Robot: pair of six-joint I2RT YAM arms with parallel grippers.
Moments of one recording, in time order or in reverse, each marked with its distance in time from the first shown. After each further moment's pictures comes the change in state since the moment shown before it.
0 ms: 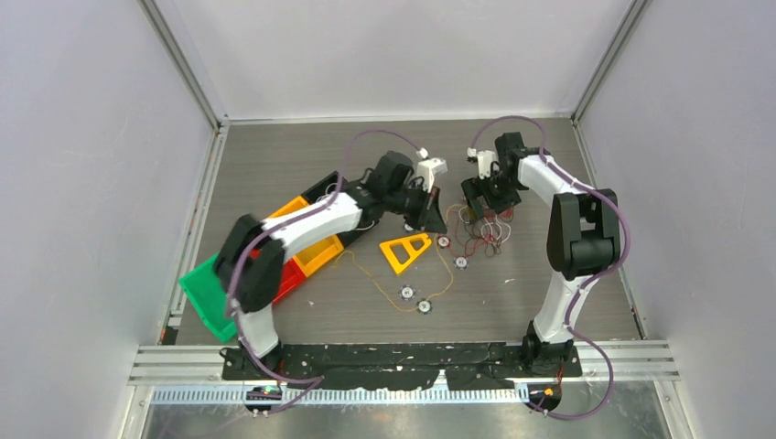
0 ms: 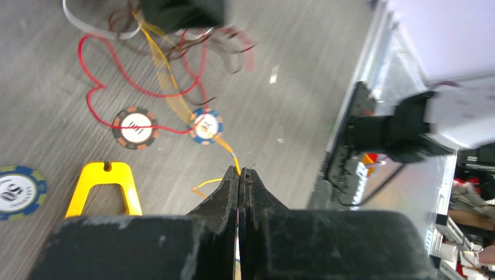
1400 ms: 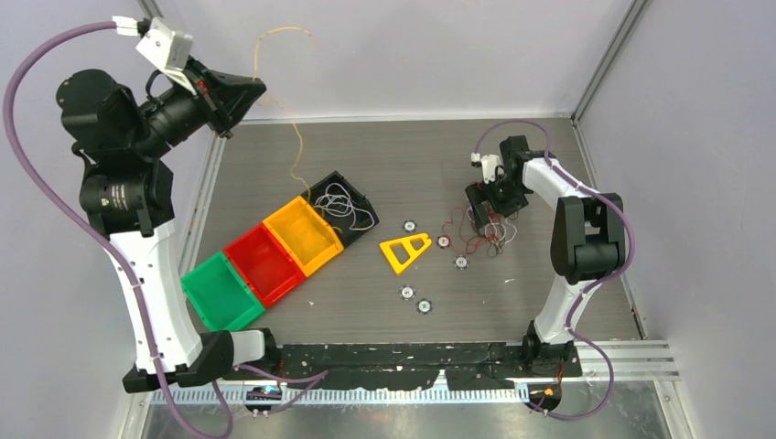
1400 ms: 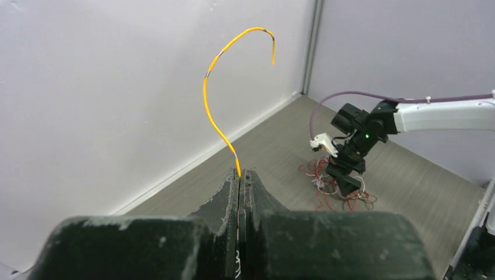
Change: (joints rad) left arm 0.846 -0.590 0.693 -0.510 0.245 0.287; right arm -0.019 -0.034 -0.045 -0.013 0.044 -0.048
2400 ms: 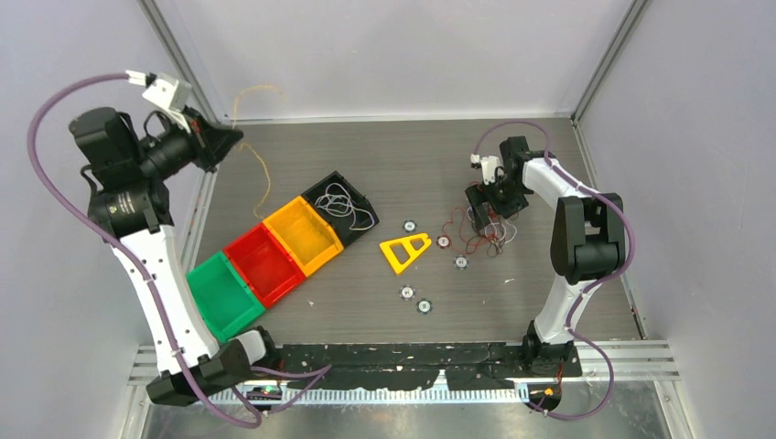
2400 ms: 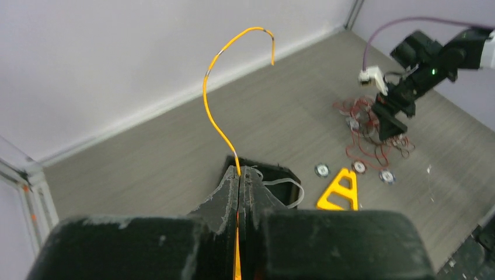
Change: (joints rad) left arm 0.320 -0.082 -0.312 -0.069 0.156 0.189; right arm 0.000 0.000 0.000 -0.017 -0.003 -0.012
